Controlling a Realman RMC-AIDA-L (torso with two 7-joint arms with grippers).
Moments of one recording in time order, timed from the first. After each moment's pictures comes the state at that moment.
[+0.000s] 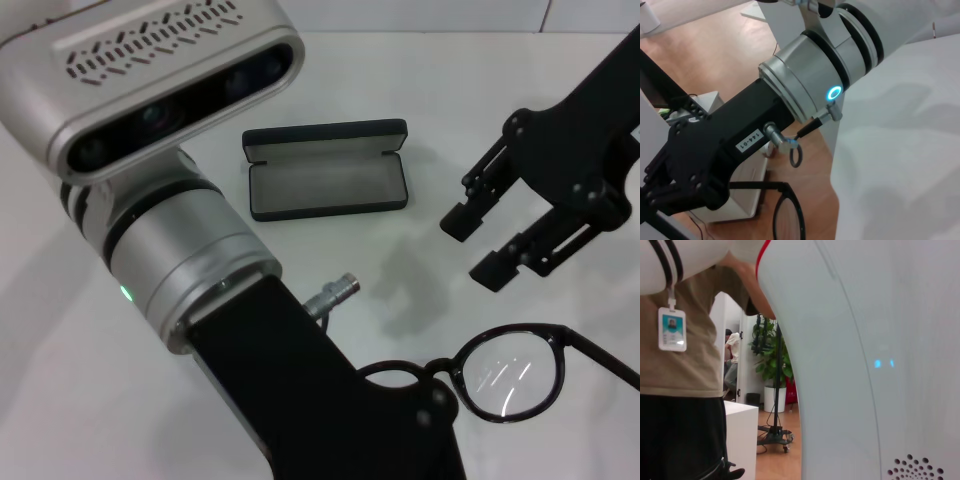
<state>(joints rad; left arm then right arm) -0.74 -1.99 1.74 0.89 1.21 2.03 -1.38 1.13 1.91 -1.05 -0.84 -2.07 -2.10 1.88</state>
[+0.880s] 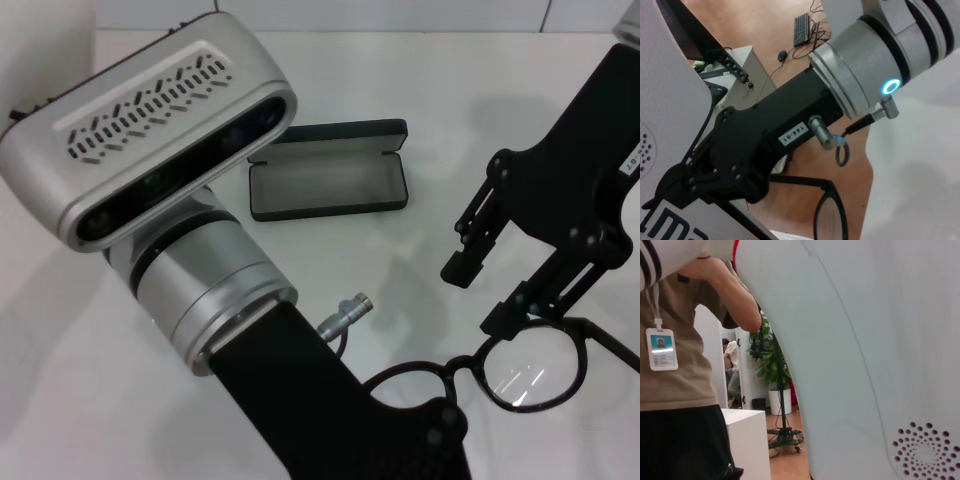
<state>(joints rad) -0.75 -2.03 1.72 0.79 1.28 2.03 -1.16 1.20 1.93 -1.14 -0.83 -2.11 -2.14 1.85</state>
